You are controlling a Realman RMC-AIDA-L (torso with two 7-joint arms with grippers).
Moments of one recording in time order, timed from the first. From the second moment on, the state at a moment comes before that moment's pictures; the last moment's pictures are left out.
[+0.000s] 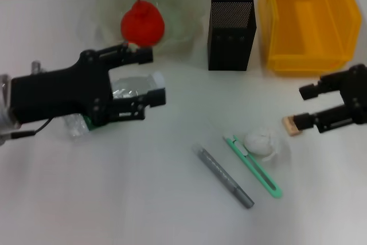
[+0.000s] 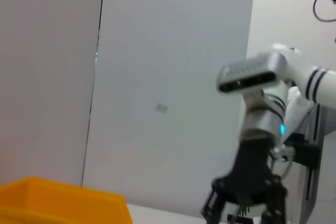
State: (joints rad) left arm -0.37 -2.00 1.13 0.75 1.42 1.69 -1.28; right arm 0.56 2.08 -0.69 -1.30 -2.29 -2.00 1.93
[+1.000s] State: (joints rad) left arm -0.31 -1.98 1.12 0.65 1.56 1.81 -1.18; right arm 0.81 2.09 -1.45 -1.30 -2.62 -1.76 2.62
